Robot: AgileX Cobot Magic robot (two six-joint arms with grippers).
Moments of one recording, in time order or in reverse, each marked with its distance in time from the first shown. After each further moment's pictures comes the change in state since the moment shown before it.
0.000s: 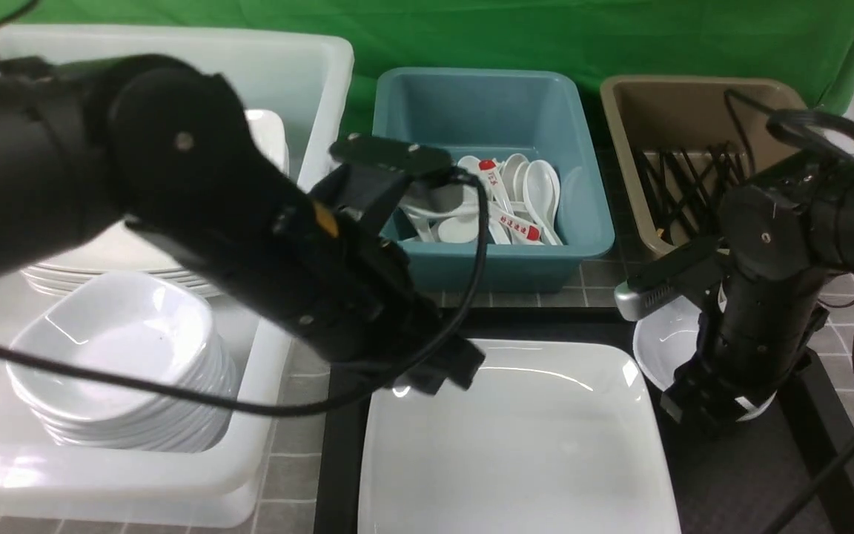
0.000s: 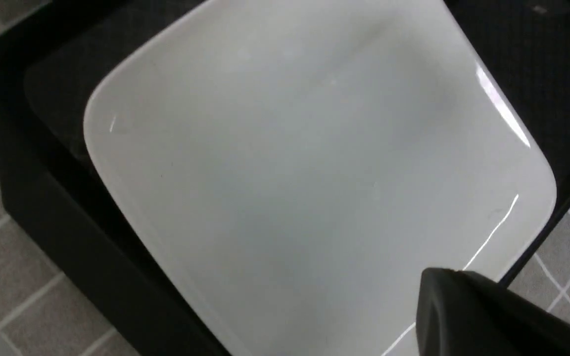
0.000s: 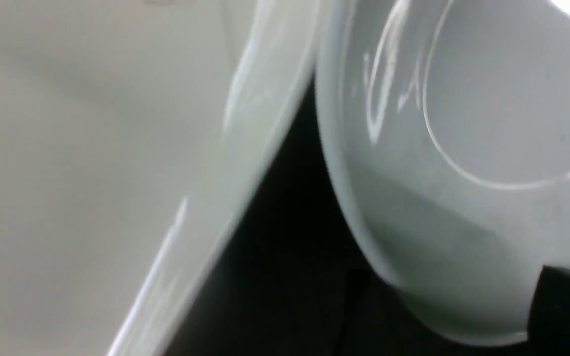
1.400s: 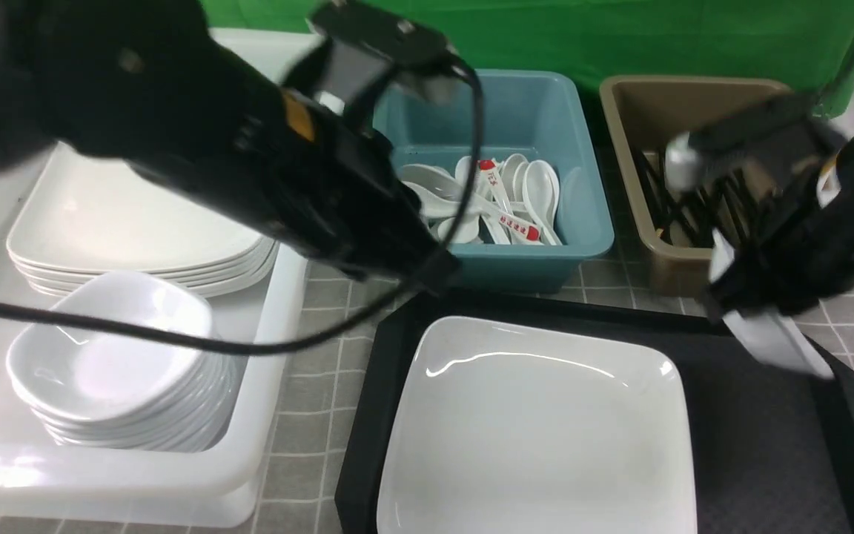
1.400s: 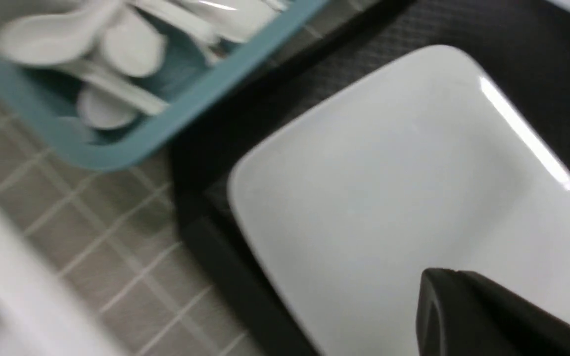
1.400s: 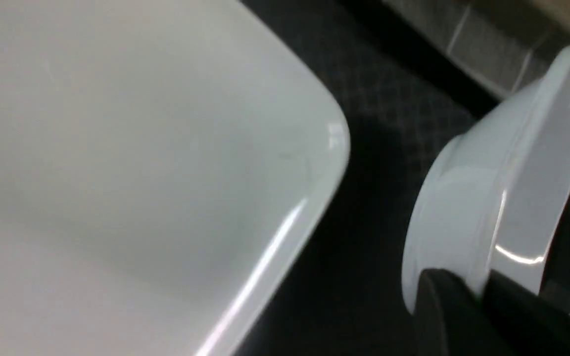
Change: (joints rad) right arm 0.072 -0.379 -0.094 0.078 0.076 0.020; left arm 0.015 -0.085 -0.116 0.246 0.002 -0.027
